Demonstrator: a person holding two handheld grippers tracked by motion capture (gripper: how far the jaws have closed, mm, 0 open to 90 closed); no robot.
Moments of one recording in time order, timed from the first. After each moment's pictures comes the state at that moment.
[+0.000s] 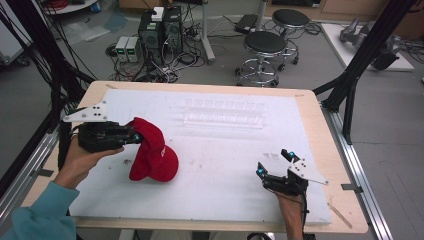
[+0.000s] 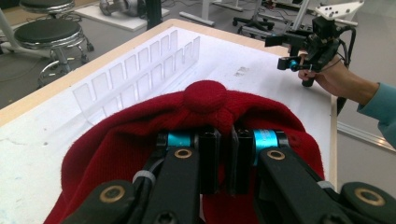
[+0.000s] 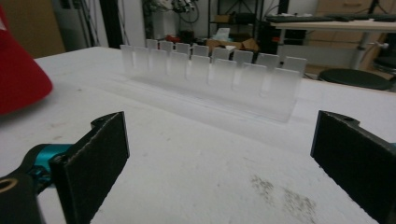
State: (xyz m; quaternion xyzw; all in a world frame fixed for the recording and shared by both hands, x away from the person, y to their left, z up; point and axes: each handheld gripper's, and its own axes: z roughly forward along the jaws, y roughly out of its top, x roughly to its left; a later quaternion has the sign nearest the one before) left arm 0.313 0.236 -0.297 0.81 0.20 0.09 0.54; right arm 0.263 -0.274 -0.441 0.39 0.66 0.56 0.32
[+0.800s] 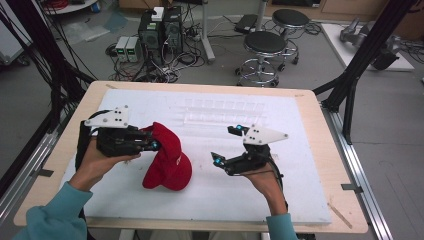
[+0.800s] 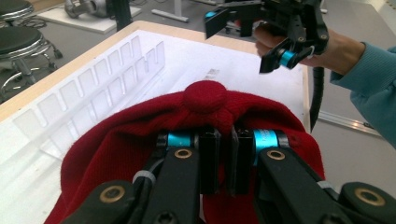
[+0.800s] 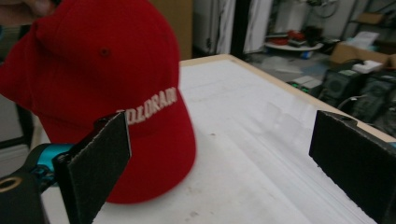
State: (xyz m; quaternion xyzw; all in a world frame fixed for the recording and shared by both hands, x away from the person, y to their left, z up) left arm 0.303 0.191 -0.290 0.82 0.15 0.07 0.54; right arm 0.302 -0.166 -0.346 0.20 0.77 0.58 0.16
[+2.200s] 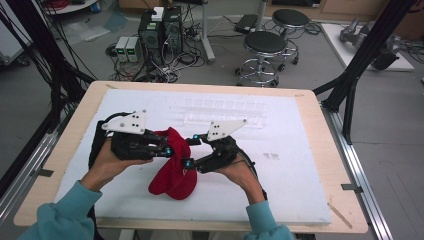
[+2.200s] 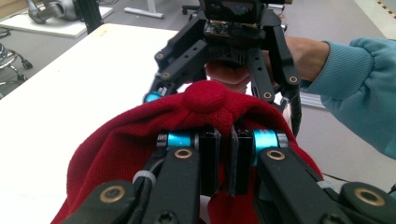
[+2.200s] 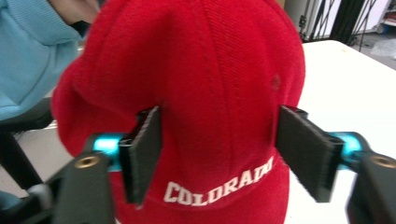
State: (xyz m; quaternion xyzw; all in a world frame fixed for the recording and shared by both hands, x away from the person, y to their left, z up) left arm 0.300 0.162 -0.288 0.84 0.09 0.05 0.53; right arm 0.320 -0.096 -0.344 0.10 0.81 0.57 0.02
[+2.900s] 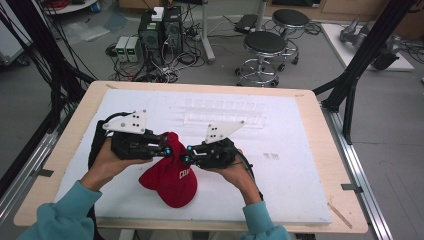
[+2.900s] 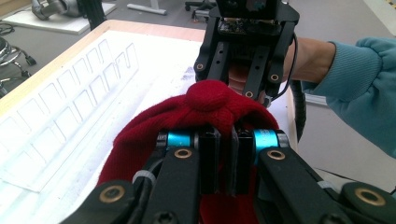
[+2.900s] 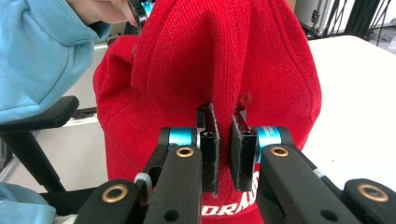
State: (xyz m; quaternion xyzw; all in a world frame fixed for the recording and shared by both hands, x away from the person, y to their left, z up) left arm 0.302 0.163 -0.289 0.84 0.10 0.06 0.52; right arm 0.313 -0.091 -0.343 0.09 0.82 0.57 0.00
